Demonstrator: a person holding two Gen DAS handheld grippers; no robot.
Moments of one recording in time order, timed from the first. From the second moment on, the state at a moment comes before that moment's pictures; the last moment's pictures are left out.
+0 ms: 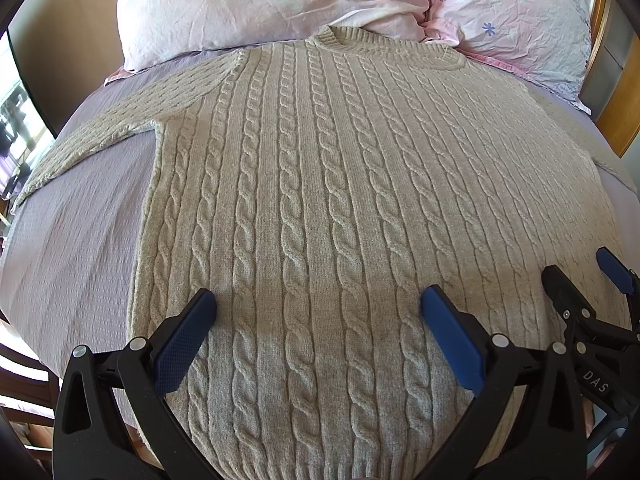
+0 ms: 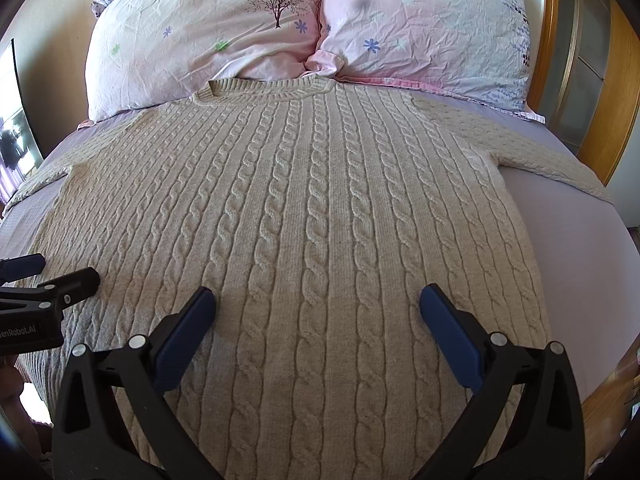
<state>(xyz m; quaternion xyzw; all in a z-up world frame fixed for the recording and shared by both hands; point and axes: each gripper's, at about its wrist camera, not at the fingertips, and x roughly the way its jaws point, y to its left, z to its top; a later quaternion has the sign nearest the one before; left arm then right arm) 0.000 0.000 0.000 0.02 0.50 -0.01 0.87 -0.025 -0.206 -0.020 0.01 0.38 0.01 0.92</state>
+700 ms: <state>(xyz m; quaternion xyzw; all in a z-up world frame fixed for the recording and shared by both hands) 0.002 0.001 0.001 0.02 0.50 -0.01 0.87 -0.024 -0.206 -0.020 0.01 0.38 0.01 0.92</state>
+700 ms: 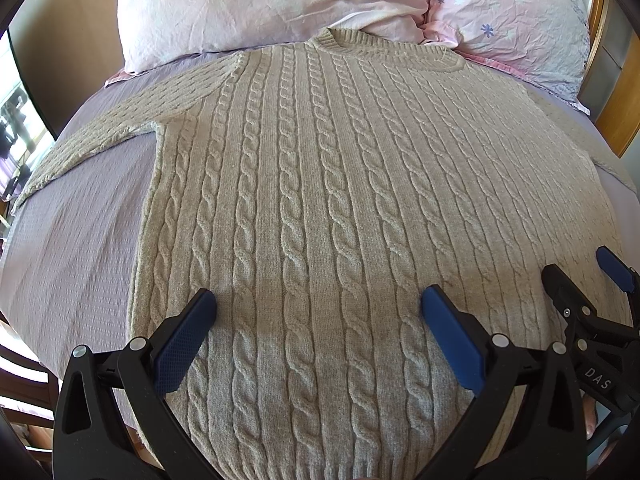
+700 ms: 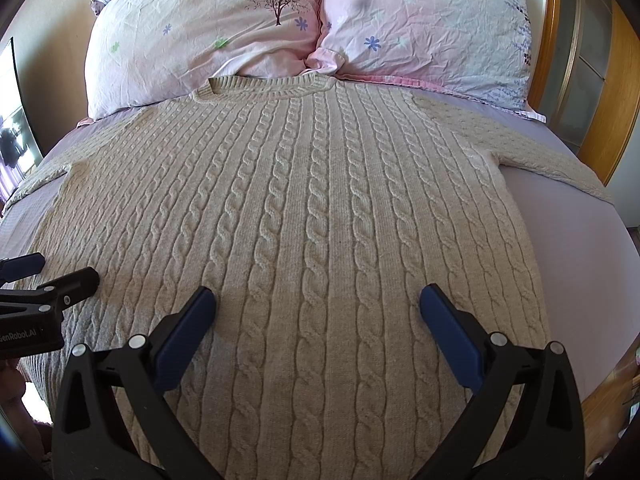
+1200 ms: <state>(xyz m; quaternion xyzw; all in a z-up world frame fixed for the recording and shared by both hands) 0.000 -0.001 0.002 0.02 0.49 -0.01 0.87 -0.024 -0.206 -0.021 0.01 0.38 0.01 0.92</state>
